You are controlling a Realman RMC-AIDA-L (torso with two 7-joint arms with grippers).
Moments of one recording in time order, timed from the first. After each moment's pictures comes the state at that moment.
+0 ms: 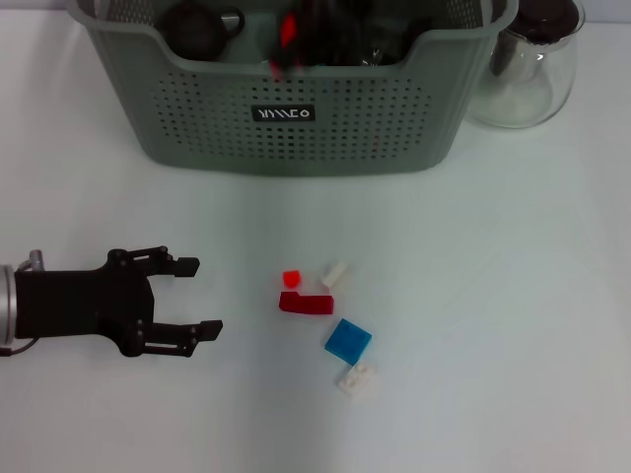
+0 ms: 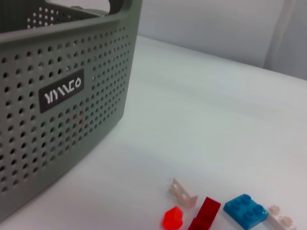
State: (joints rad) left arm -0.39 -2.17 0.46 0.83 2.38 1.71 -1.17; right arm 1.25 2.08 -1.03 -1.19 -2.43 -1.82 2.35
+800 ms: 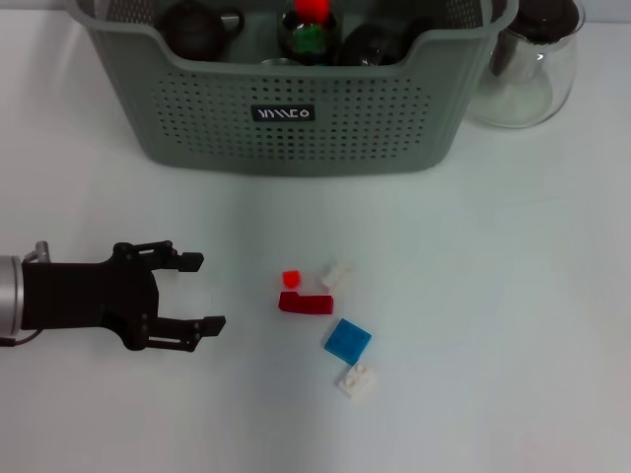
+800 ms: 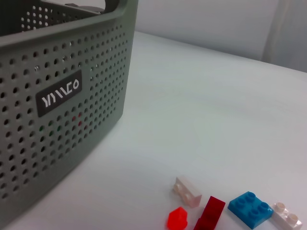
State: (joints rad) left arm -0.41 -2.16 0.49 0.83 2.39 1.69 -1.17; right arm 1.33 2.10 -1.20 -0.65 -2.71 -0.92 2.52
